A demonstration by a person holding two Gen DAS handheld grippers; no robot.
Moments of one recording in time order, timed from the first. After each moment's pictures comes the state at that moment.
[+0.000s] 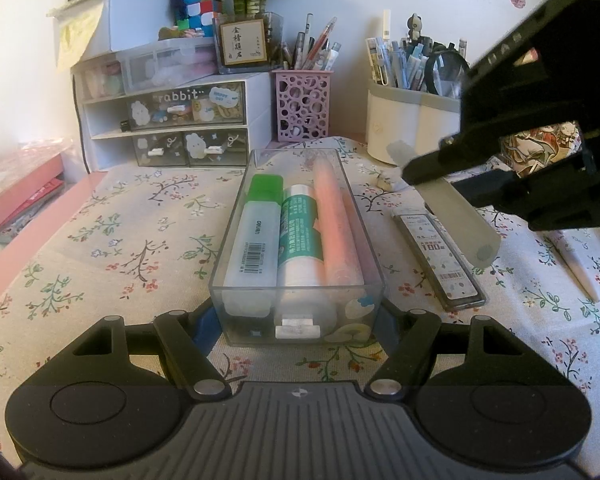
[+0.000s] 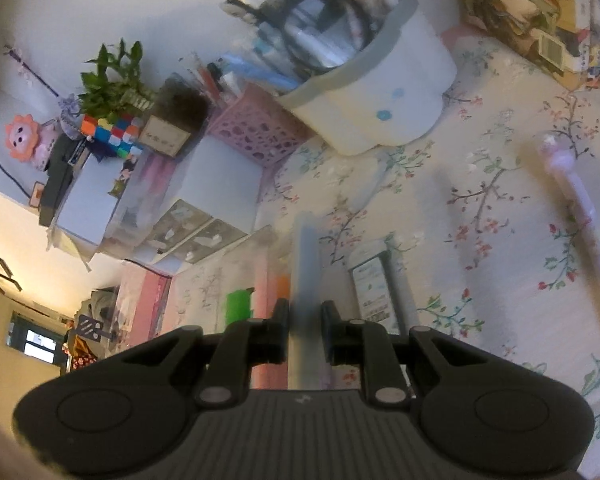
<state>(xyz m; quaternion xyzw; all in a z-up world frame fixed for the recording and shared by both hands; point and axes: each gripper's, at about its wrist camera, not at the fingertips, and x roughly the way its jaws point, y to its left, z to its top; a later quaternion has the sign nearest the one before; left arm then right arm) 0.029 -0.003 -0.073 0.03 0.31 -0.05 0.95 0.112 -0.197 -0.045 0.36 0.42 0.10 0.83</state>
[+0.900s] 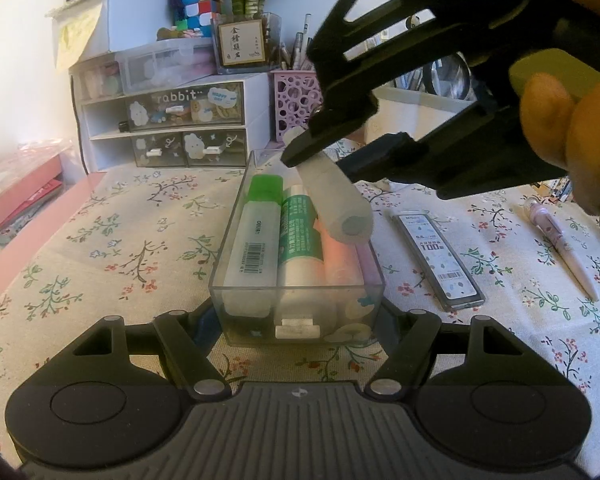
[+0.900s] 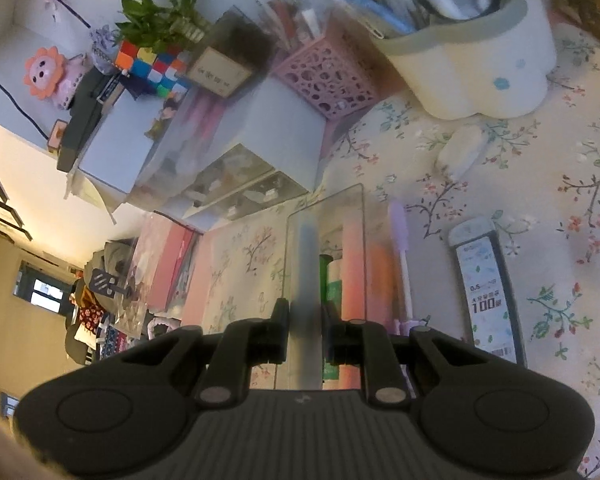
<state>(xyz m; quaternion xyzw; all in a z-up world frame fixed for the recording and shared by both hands) 0.031 -0.003 -0.073 0.03 0.31 -0.06 0.95 0.141 -0.139 -0.036 0.32 0.46 0.16 0.81</state>
